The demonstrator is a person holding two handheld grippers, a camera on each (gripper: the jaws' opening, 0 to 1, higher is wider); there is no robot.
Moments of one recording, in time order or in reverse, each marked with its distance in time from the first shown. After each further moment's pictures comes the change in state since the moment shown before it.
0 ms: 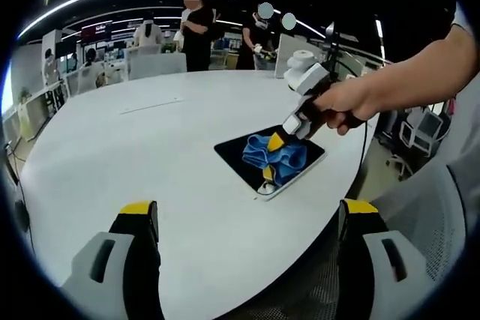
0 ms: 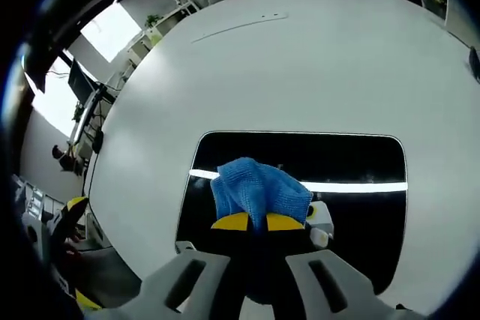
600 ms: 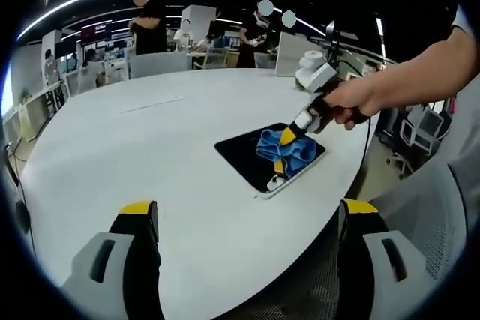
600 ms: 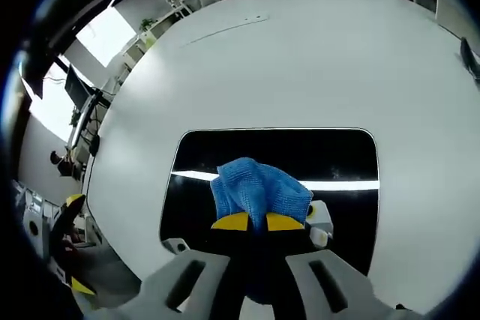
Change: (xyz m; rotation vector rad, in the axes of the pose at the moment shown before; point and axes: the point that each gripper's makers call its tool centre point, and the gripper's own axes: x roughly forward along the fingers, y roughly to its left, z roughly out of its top) left arm 0.000 -0.001 -0.002 0.005 0.012 0.000; right arm -0.013 -0.033 -0.005 0.022 -0.003 -0.017
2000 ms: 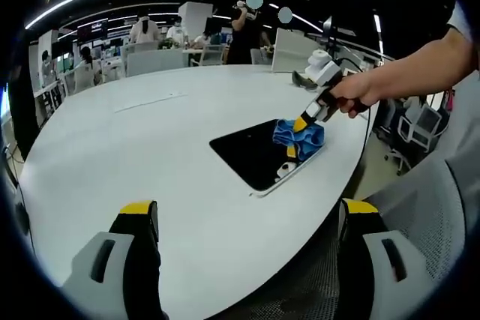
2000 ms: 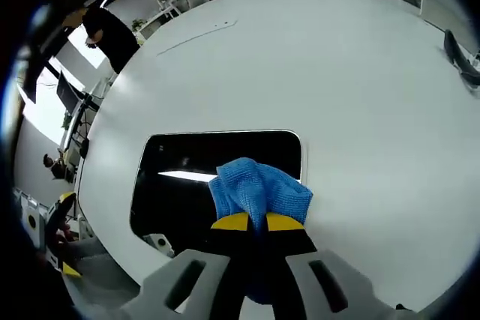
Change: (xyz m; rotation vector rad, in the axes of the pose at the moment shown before) left arm 0.002 -0.007 -0.001 0.007 0.016 -0.014; right arm -0.022 -0.069 -0.001 0.015 0.006 -0.056
